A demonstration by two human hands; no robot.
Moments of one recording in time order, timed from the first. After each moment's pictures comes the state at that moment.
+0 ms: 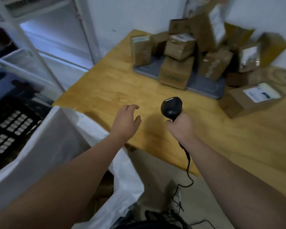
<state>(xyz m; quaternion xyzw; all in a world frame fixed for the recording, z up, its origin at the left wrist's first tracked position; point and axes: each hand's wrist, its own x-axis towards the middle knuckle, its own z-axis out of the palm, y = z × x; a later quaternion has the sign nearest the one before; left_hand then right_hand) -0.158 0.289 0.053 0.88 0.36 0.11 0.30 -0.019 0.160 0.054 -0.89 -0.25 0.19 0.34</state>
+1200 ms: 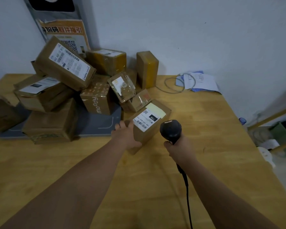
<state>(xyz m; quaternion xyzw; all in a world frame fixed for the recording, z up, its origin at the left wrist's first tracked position) 0.268 0.124 0.041 0.96 0.16 -0.20 0.10 0.277 -0.080 0.055 -0.90 -0.03 0.14 0.42</state>
